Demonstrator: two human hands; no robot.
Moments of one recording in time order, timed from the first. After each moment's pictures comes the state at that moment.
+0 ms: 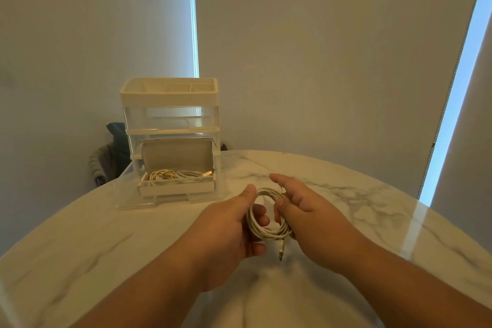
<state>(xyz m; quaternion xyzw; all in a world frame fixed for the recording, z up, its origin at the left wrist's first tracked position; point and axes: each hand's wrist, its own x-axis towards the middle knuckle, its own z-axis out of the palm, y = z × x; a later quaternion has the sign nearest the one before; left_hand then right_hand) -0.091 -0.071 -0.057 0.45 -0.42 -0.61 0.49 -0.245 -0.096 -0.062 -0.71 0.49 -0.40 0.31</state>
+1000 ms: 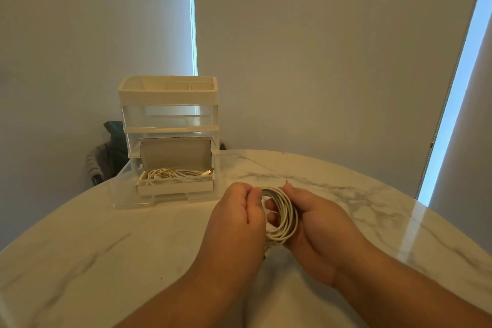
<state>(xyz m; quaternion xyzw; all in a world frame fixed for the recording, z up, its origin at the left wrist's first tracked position) -0.107 -0.065 -0.068 0.52 -0.61 -0.20 0.56 -0.229 -0.094 -0.066 -0.34 0.35 -0.55 0.68</state>
